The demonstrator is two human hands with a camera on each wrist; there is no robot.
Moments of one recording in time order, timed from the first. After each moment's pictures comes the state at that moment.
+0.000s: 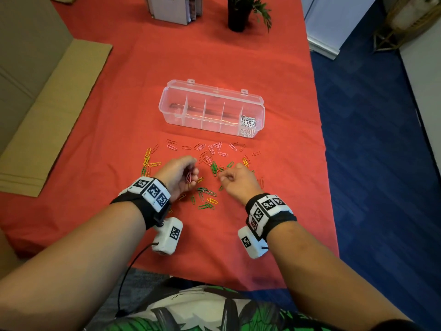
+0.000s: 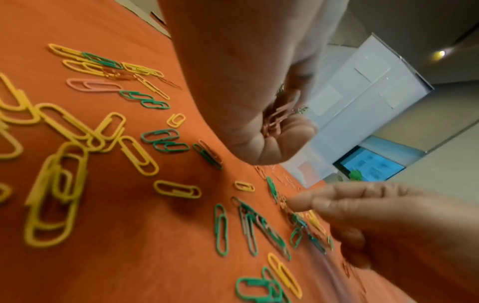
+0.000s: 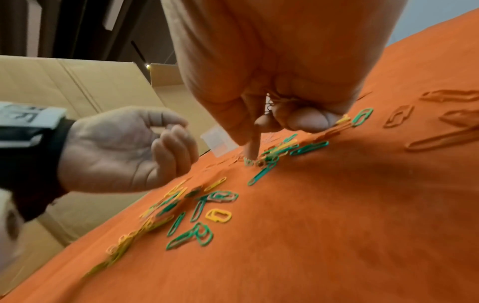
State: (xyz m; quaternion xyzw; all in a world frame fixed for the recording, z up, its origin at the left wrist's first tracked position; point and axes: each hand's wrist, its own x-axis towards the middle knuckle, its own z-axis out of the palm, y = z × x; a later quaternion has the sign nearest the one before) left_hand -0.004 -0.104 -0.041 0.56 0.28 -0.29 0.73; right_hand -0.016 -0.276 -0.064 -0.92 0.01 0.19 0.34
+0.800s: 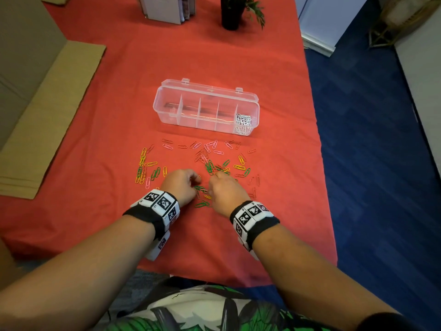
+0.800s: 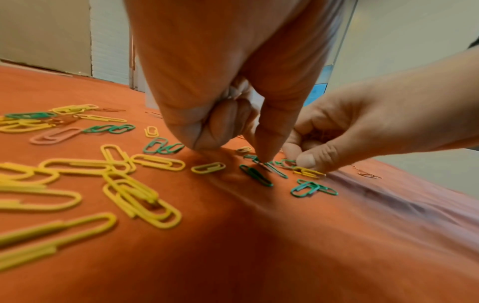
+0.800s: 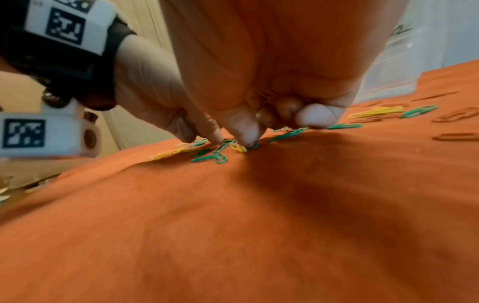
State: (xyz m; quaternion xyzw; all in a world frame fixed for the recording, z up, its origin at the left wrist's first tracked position) left_hand -0.028 -0.117 -0.055 0.92 0.03 -0.22 0.31; right_hand -0.043 -0.259 -0.070 -0.96 -0.13 0.21 0.16
